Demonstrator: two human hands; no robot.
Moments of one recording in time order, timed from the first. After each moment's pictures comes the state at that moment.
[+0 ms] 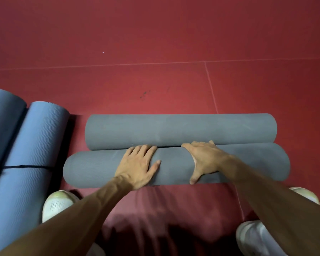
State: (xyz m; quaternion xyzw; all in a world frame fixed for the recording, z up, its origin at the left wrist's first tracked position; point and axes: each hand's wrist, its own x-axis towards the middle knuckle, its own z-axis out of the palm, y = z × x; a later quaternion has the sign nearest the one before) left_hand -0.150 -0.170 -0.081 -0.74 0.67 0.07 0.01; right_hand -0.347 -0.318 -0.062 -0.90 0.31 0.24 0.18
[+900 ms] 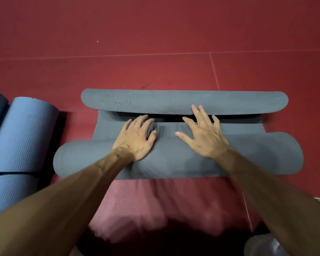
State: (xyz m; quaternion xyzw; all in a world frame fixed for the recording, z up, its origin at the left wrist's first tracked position) left_hand -0.112 -0.251 -0.090 -0.78 0.62 0.13 -0.03; right_hand -0.316 -0.355 -0.079 -0.89 0.42 0.03 0.15
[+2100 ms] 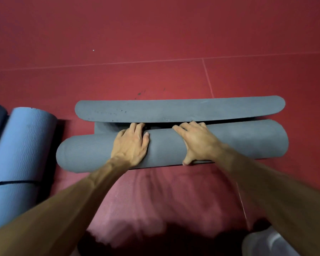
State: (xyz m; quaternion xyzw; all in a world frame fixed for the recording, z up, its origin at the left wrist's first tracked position) left_hand -0.120 -0.244 -0.072 -0.79 0.60 0.09 -0.06; right_hand -0.310 -0.355 -0.059 -0.95 0.29 0.12 0.07
